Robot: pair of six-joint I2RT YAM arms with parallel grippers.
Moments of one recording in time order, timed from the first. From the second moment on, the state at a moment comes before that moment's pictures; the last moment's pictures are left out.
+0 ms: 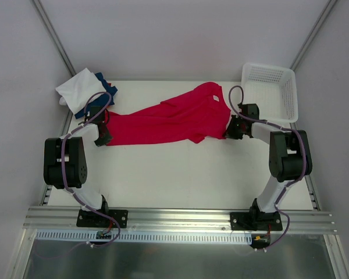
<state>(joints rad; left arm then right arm) 0.06 1.66 0.92 -0.36 -0.22 -0.41 0.11 1.80 1.02 -0.18 -0.26 0.41</state>
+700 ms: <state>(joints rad) 0.06 1.27 0.92 -0.41 -0.06 -0.47 0.21 1.44 1.14 -0.37 -0.22 0.40</state>
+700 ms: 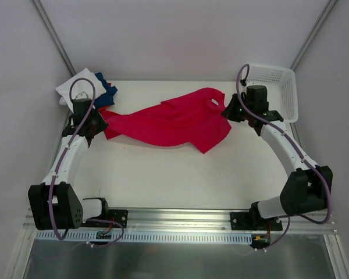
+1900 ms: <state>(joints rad) 0.06 0.39 1.21 -0.30 0.01 -0.48 0.23 0.67 1.43 -0.39 -0.15 0.27</state>
